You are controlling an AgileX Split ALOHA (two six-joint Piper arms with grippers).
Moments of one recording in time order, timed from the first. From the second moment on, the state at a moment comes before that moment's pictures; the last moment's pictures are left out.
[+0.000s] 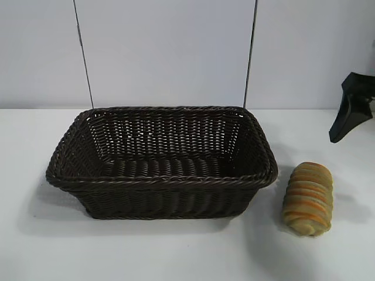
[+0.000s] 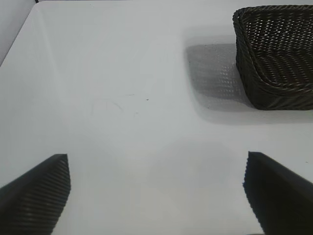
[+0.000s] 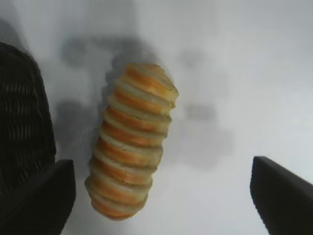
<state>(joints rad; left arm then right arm) -0.04 -0.01 -0.48 0.00 1.13 0.05 0.05 1.61 -0.87 0.41 0.51 -0.18</state>
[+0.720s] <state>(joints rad) -0.04 -0.01 -0.48 0.00 1.13 0.05 0.07 1.80 -0.87 0.41 0.45 -0.11</state>
